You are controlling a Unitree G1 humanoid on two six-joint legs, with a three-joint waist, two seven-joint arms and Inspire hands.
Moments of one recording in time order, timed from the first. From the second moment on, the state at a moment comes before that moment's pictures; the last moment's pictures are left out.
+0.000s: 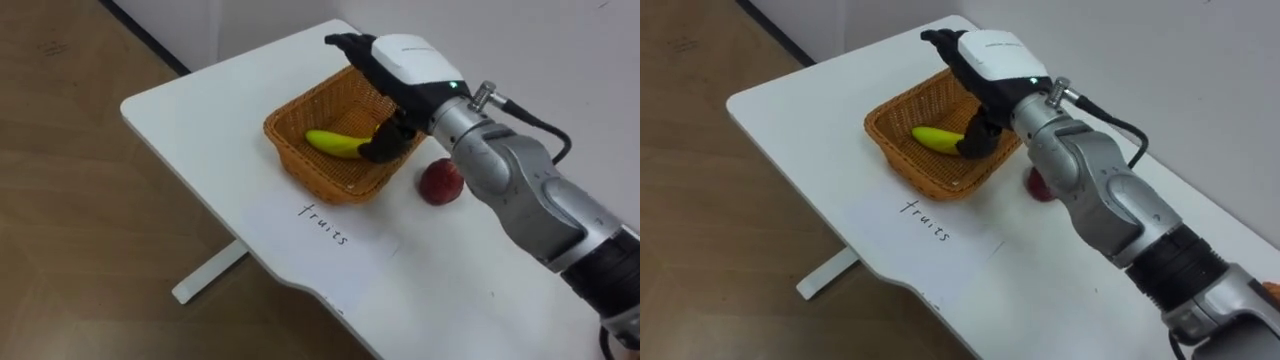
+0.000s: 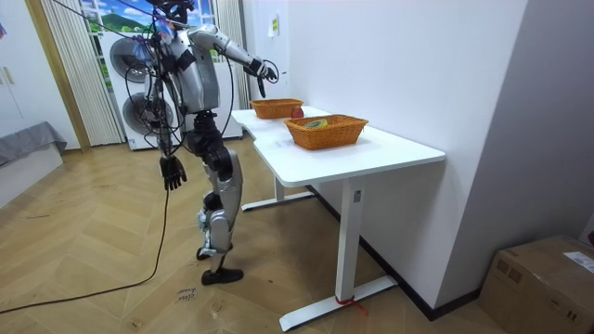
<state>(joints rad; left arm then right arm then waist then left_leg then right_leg) 0.35 0.36 0.11 0.95 0.12 0.15 -0.01 -0.61 -0.59 0.56 0.10 -0.38 0.15 0.03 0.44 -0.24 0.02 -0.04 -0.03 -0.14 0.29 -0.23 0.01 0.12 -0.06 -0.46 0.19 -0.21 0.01</state>
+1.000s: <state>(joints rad) 0.45 0.26 0.06 0.88 0.13 0.17 -0.05 -0.47 -0.51 0.22 0.19 0.23 0.10 -0.23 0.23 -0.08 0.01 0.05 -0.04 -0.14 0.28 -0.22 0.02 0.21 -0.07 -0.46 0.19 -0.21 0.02</state>
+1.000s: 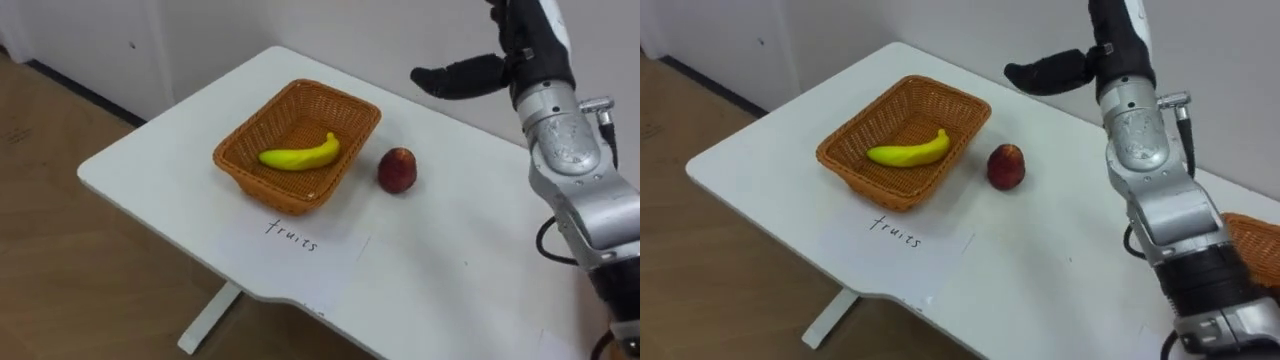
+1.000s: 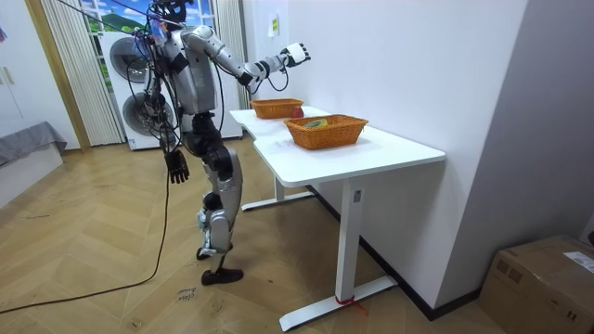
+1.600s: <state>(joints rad) 0.45 0.26 -0.04 0.88 0.11 0.17 -0.07 -0.41 -0.50 0.22 0.31 0.34 0.08 -0.24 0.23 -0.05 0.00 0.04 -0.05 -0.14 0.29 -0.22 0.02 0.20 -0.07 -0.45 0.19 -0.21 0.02</state>
